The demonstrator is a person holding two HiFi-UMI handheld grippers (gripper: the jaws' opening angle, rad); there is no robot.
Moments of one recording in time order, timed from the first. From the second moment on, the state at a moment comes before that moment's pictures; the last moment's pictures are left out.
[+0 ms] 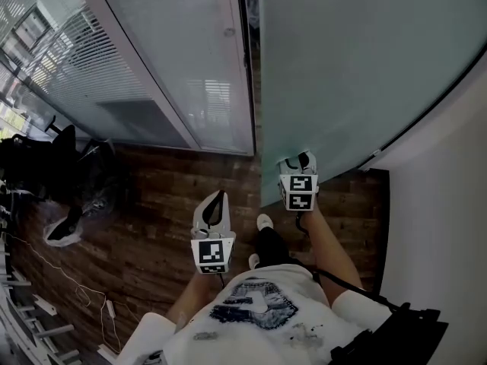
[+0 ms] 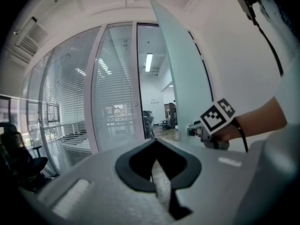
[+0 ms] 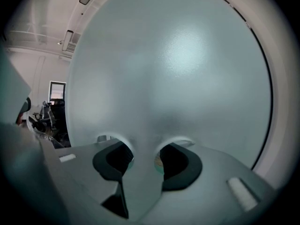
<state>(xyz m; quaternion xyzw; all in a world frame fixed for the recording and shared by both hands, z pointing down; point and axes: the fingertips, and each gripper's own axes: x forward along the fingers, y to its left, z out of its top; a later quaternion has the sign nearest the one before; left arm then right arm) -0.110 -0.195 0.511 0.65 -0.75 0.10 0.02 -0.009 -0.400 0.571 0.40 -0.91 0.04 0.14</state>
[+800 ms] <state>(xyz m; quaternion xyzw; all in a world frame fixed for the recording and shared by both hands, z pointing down) -0.206 -0.301 0.505 0.62 -0.77 0.11 0.02 -0.089 -0.486 0.558 0.46 -0.88 0.04 0.13</state>
